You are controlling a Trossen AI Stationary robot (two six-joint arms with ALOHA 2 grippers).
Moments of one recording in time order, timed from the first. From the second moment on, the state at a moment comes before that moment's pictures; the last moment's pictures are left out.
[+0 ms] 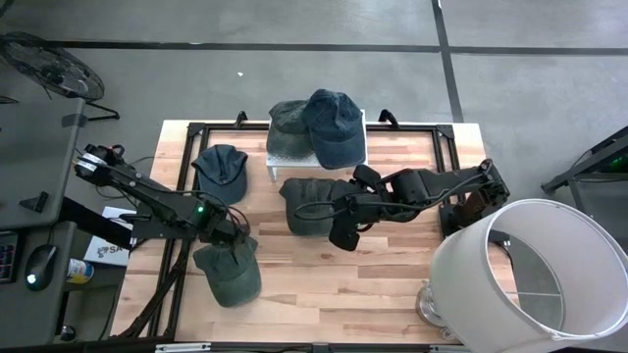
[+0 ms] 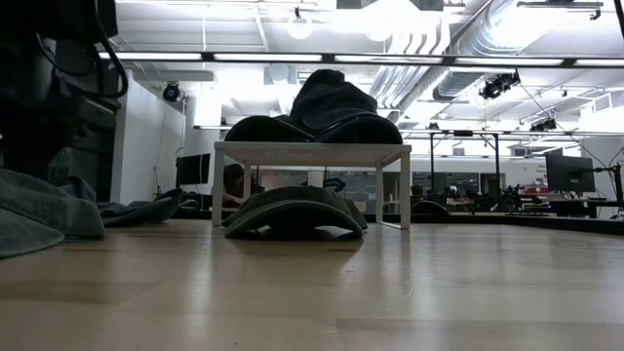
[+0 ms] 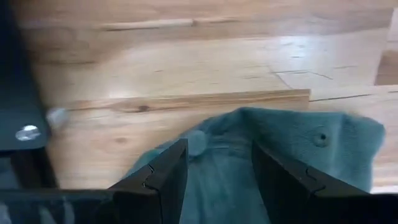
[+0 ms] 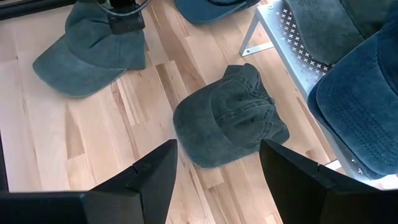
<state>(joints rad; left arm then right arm) -0.38 1.17 0.61 -0.91 -0.01 -1.91 0.28 1.80 2.08 -1.30 0.42 0.55</state>
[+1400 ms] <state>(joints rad) -0.38 1.18 0.42 -0.74 0.15 -1.87 0.35 1.80 2.08 -1.39 0.50 0.65</state>
